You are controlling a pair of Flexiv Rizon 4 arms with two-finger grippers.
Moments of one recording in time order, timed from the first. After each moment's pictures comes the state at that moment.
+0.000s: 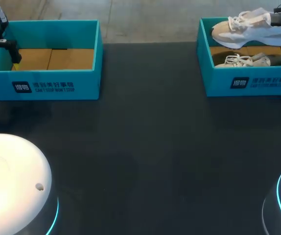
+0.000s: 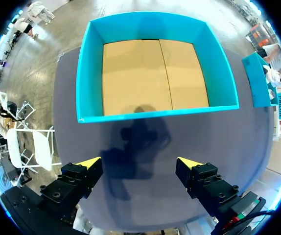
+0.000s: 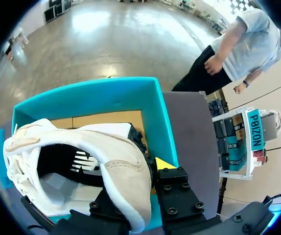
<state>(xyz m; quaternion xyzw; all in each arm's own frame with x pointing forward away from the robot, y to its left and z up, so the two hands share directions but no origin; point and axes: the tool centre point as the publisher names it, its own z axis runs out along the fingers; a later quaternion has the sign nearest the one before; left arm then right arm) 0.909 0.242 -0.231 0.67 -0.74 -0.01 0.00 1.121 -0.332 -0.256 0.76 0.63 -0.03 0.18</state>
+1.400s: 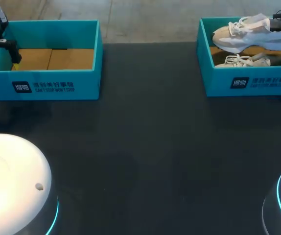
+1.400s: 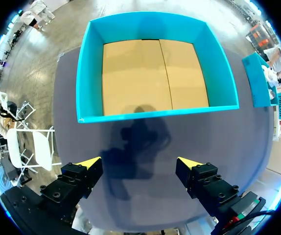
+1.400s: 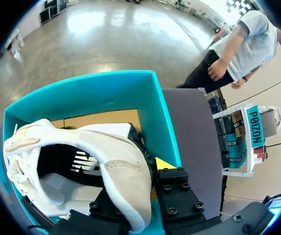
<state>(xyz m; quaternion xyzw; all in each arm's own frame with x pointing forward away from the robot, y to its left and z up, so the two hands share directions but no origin) 0.909 0.242 -0.231 0.67 -0.74 -0.01 0.00 1.127 -0.341 -0.282 0.76 0.62 -0.03 0.19</state>
